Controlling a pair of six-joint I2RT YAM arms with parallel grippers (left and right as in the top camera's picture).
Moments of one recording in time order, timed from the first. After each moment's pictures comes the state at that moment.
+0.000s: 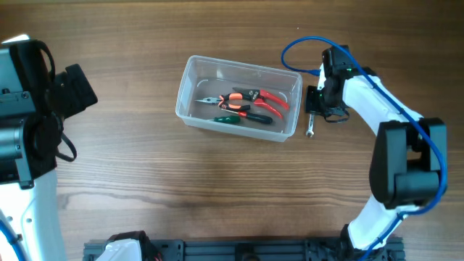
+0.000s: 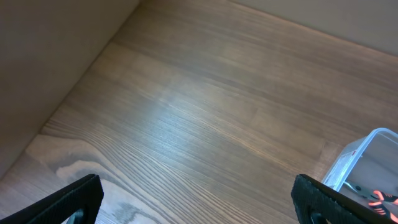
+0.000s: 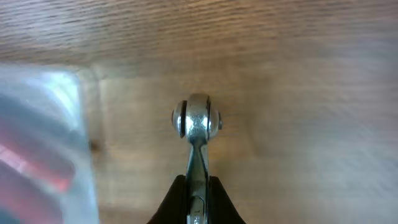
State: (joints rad) left arm 0.11 1.26 1.73 -1.30 -0.35 -0.23; right arm 0.08 1.90 1.24 -0.72 -0.07 0.23
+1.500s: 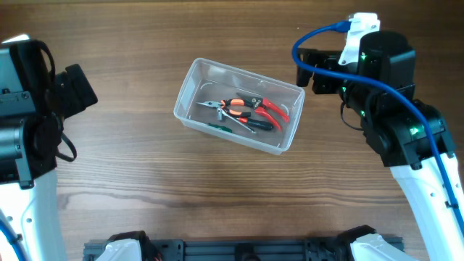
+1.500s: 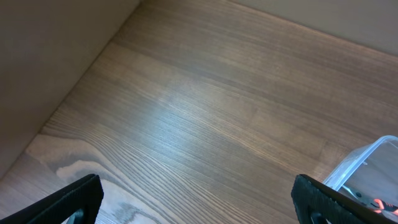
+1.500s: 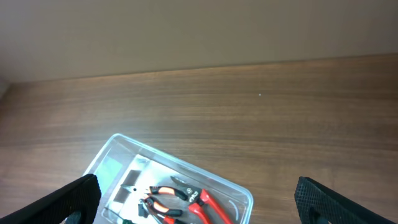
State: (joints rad) left arm 0.11 1.26 1.73 -1.30 -0.35 -0.23; right arm 0.31 1.24 1.42 -0.73 0.04 0.28
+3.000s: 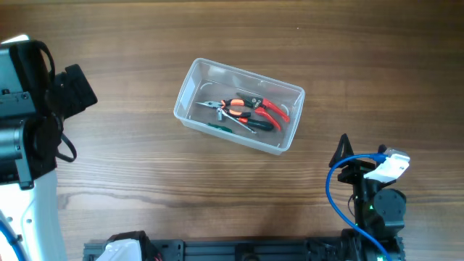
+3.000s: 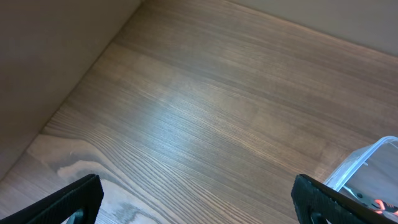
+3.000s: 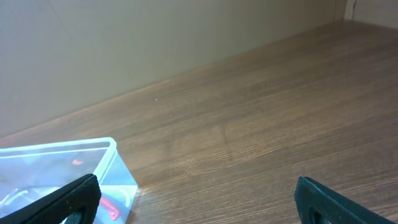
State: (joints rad) left arm 0.11 1.26 1.73 -1.30 -0.35 -0.23; right arm 0.03 0.02 0.11 -0.28 0.16 0.31
